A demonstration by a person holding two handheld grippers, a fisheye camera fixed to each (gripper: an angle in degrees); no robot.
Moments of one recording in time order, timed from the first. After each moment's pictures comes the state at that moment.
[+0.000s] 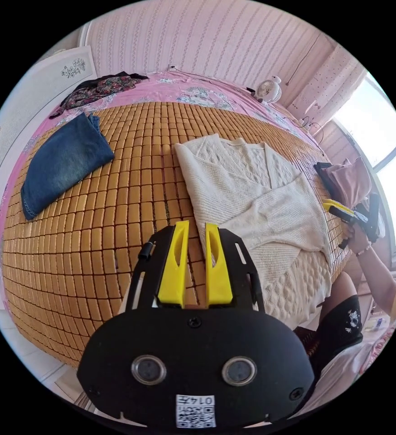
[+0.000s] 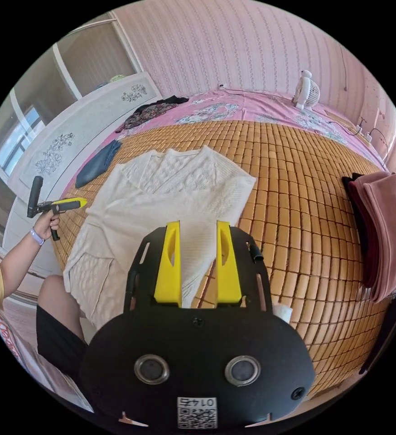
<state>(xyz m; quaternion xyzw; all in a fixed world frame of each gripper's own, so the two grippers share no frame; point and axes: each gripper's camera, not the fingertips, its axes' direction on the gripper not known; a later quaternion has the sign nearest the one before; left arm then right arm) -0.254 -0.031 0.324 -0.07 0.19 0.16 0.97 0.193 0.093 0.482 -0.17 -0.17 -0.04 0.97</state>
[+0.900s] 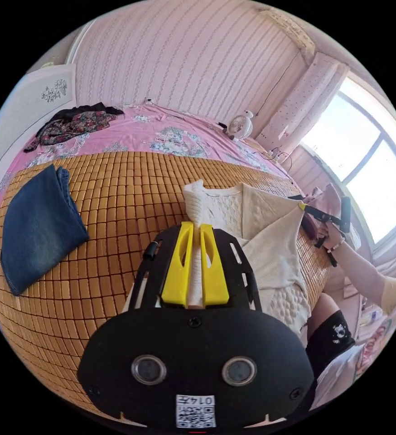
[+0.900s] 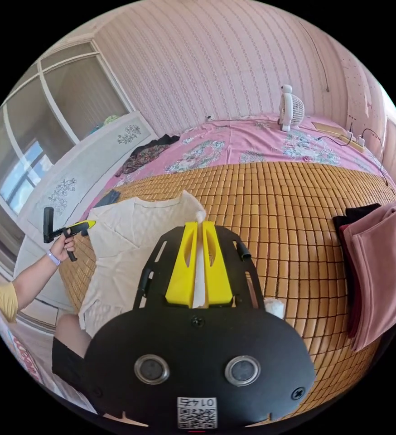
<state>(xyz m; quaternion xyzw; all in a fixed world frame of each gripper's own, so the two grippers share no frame) -0.259 -0.095 0.255 0.03 0.31 0.20 0.93 0.203 0.030 0.476 -0.06 -0.21 -0.02 0.98</state>
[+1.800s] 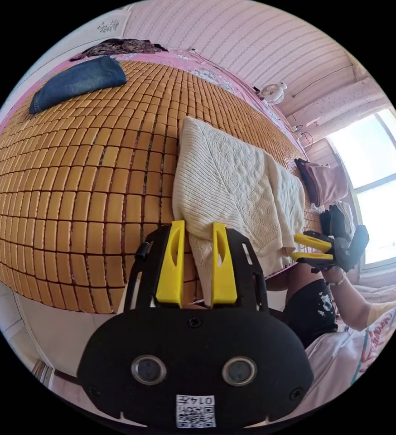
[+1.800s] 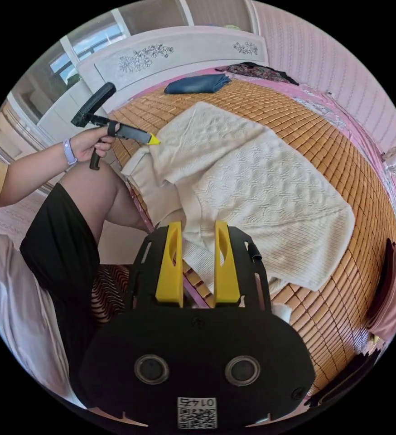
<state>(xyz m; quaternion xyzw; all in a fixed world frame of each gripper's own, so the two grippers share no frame) -0.303 0.130 0.290 -0.13 0.25 0.08 0.95 -0.041 0.234 0.432 -0.27 -0.24 -0.34 0.87</state>
